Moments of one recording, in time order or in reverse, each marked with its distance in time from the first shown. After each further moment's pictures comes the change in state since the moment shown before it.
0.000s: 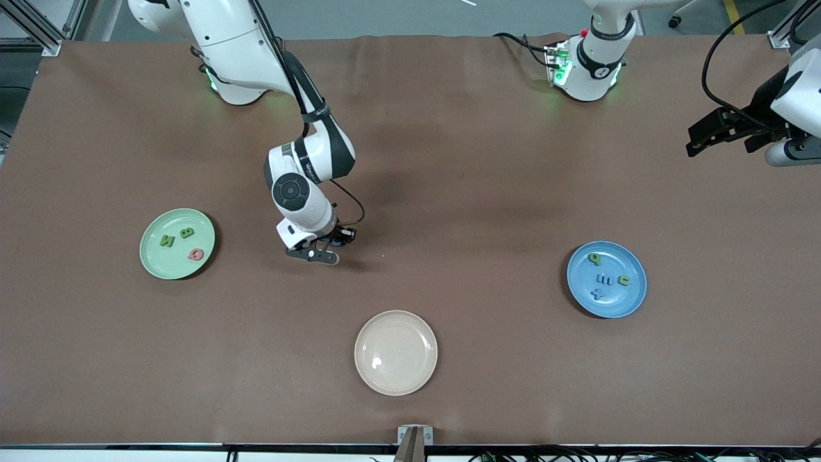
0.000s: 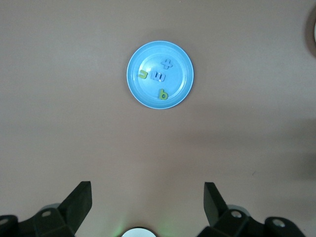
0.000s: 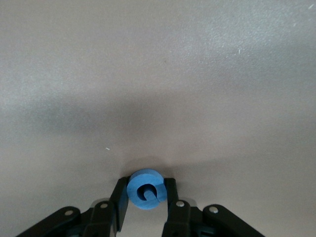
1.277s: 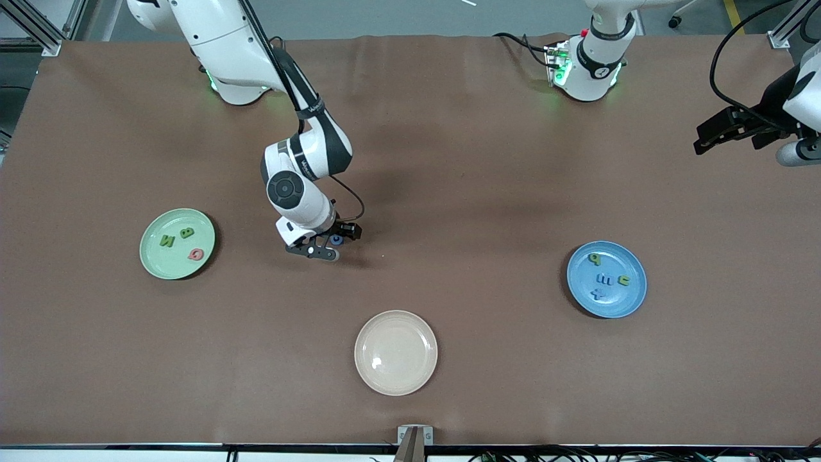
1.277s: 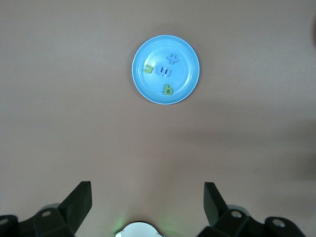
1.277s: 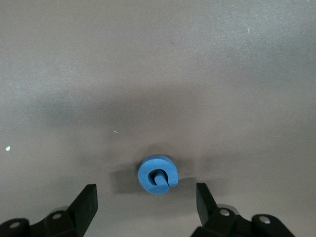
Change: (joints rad) left arm 0.002 0.002 0.021 0.007 0.000 -0.030 0.000; right arm -0.082 -0.029 0.095 -0.023 0.000 0.004 -0.001
